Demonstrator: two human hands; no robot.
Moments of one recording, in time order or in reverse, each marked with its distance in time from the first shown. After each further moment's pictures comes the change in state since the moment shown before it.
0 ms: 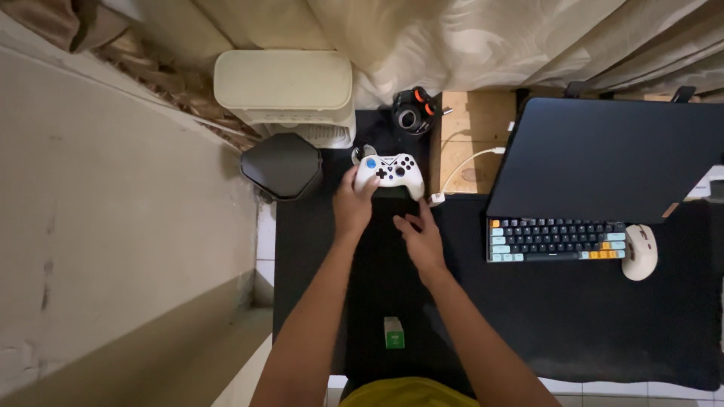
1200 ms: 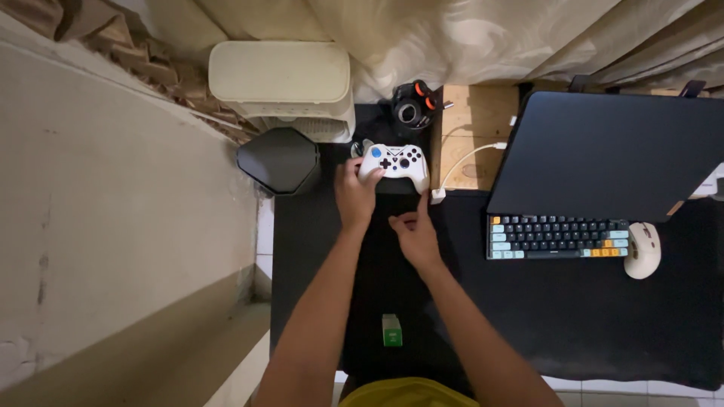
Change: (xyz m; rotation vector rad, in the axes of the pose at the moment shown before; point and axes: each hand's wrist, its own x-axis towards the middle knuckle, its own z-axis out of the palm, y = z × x) left_hand 0.014 -0.021 0.025 0.130 0.238 0.291; right_hand 0.020 0.029 0.005 -0.216 -0.011 -0.182
